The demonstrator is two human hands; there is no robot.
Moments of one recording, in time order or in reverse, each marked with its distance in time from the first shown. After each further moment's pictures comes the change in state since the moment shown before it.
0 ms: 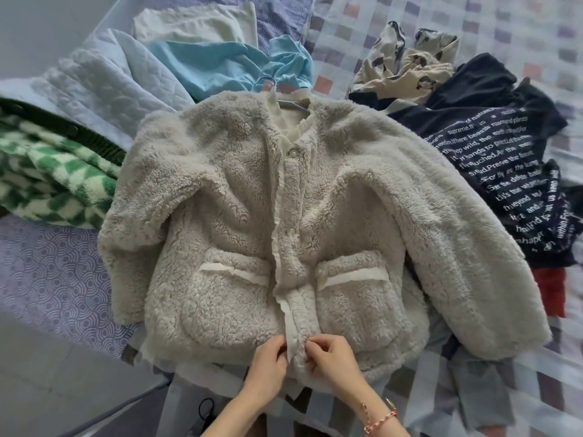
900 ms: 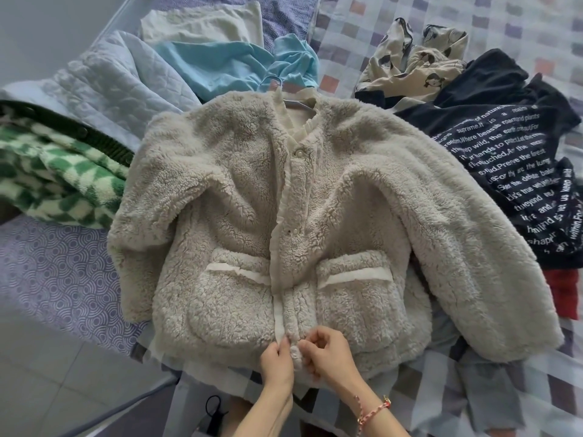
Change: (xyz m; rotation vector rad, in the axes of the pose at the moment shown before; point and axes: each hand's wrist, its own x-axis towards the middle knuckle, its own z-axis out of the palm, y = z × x) left_hand 0.002 0.025 0.017 -0.366 0.364 -0.512; right_hand -0.004 -0.025 0.009 0.197 0.037 0.050
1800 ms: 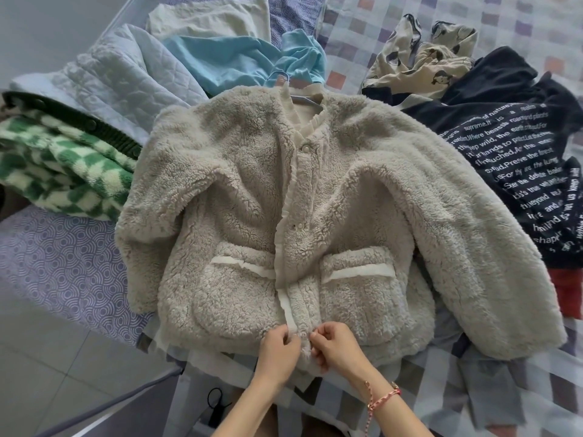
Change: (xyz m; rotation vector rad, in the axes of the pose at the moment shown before) left_hand 0.000 0.009 -0.025 0.268 -0.237 0.260; right_hand 0.002 -0.004 -0.009 -0.044 -0.102 0.051
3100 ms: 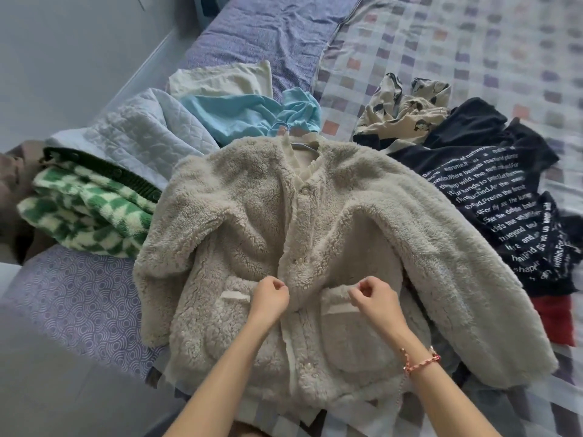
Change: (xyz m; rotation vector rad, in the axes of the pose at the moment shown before) left_hand 0.038 0.113 -0.068 0.153 0.133 -0.004; right_hand -0.004 -0.089 -0.075 -0.280 0.465 -0.263
